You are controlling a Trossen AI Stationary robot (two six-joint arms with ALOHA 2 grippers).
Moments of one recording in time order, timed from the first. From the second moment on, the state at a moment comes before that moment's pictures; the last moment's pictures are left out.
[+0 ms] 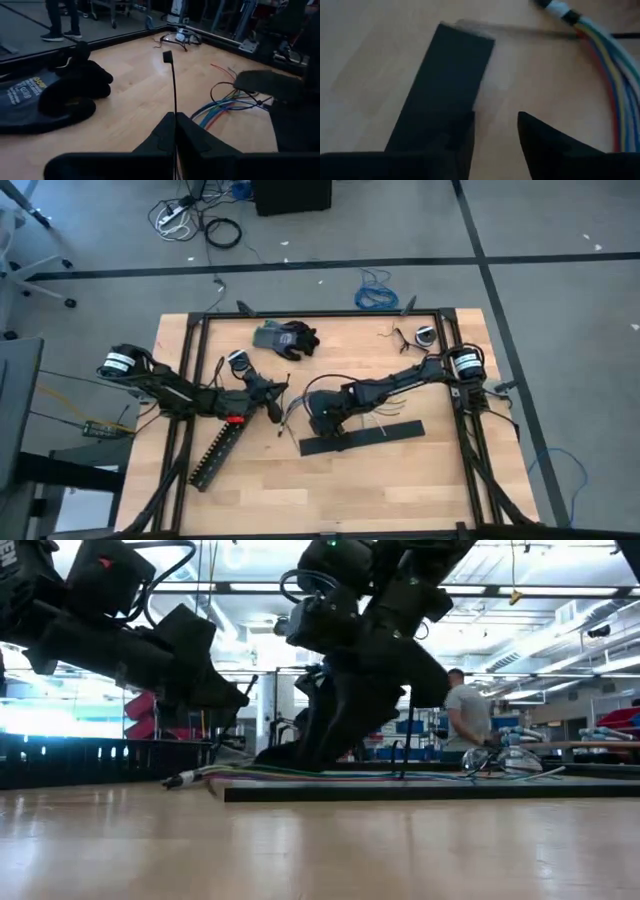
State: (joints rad) left arm -0.17 1.48 0.24 0.95 -0.69 -0.41; right arm 0.12 1.99 1.31 -0.28 -0.10 -0.38
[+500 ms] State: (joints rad) left arm -0.17 1.48 0.24 1.00 -0.76 -0.42; right arm 0.19 1.99 1.24 -0.01 0.10 -0.60
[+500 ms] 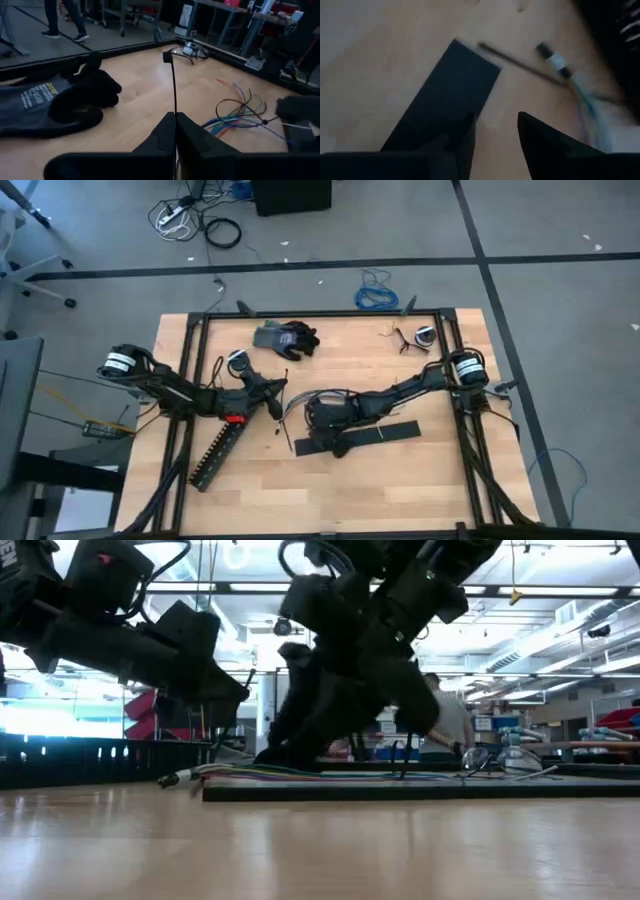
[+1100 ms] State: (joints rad) left arm -0.19 1.48 0.22 0.96 -0.82 -0.48; right arm 0.22 2.08 1.25 -0.05 0.25 -0.46
